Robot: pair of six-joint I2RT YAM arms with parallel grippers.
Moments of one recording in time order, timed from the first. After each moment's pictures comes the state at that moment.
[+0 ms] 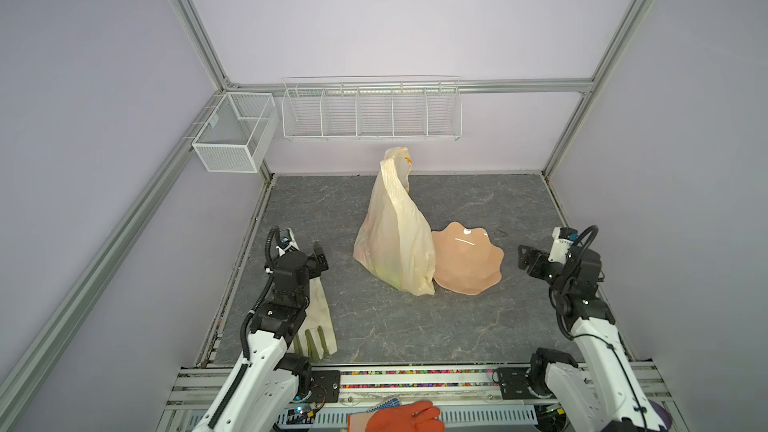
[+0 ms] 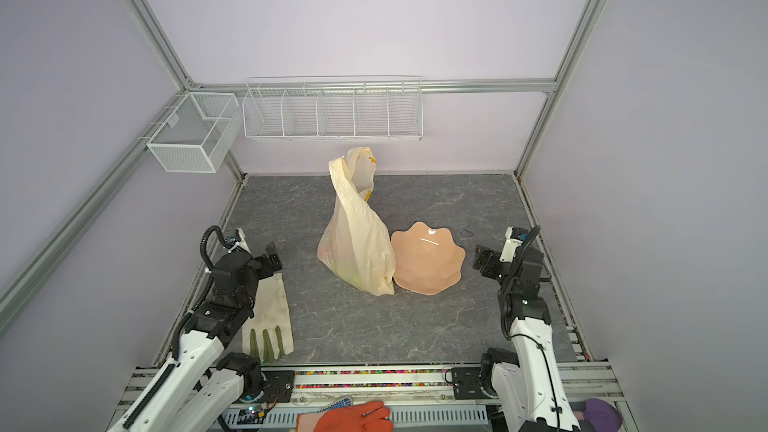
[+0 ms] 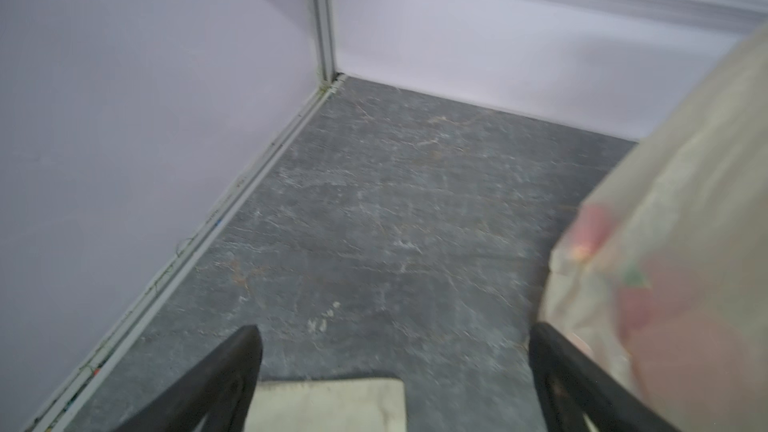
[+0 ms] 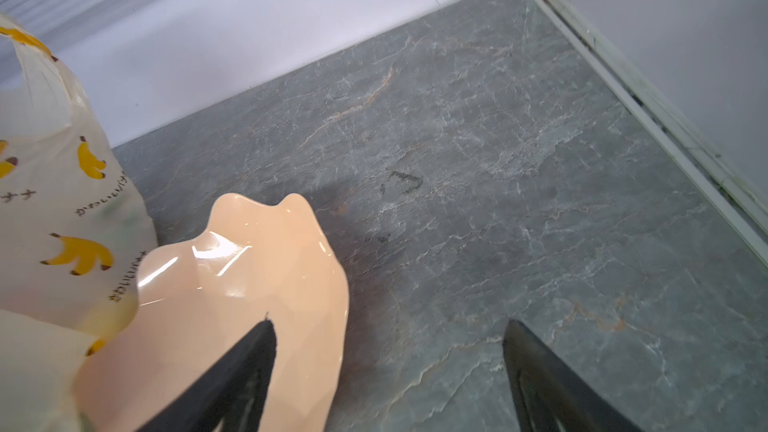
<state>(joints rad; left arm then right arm) -0.21 0.74 0.41 -0.06 -0.41 -0.23 -0.16 0.76 0.38 -0.11 -0.18 0.22</state>
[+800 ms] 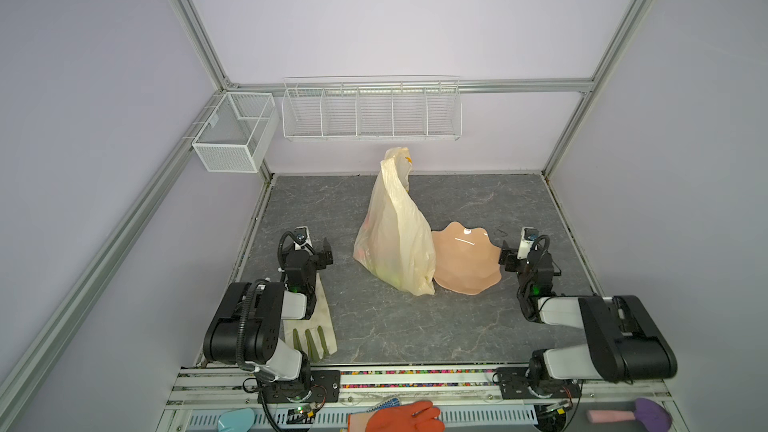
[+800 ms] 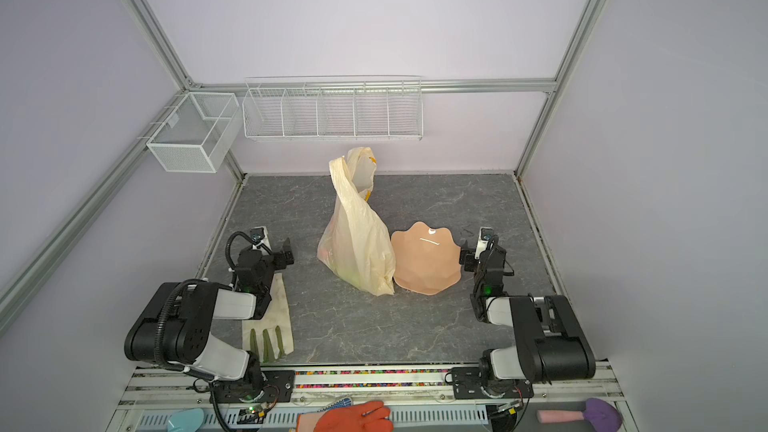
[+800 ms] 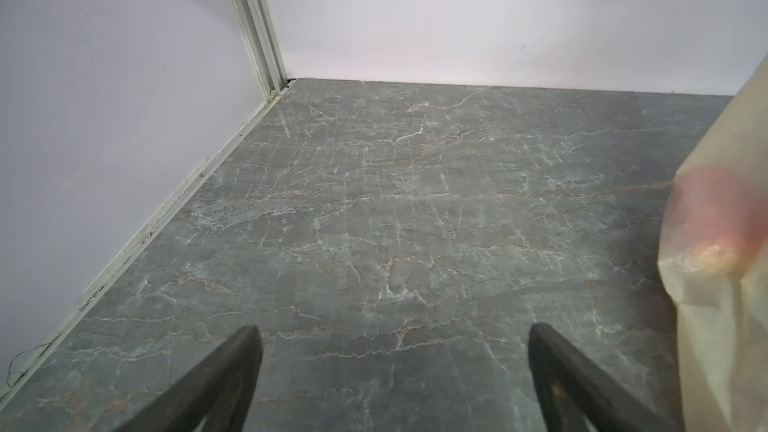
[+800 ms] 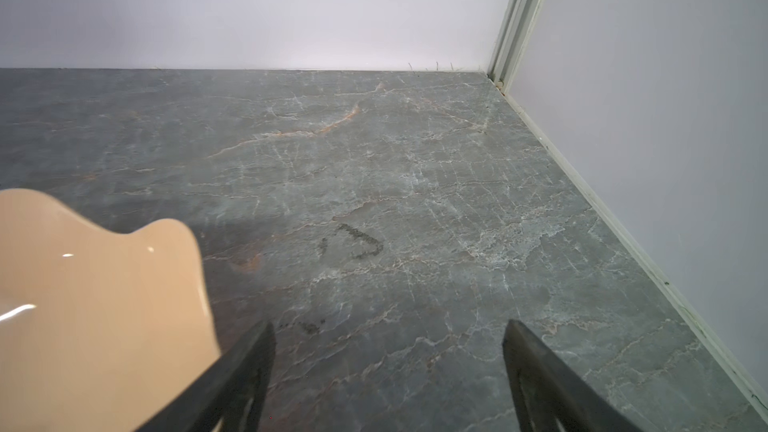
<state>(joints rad) -0.08 1.54 0.30 0.98 -0.15 -0.02 0.06 1.49 0.25 0.92 0.23 0.02</state>
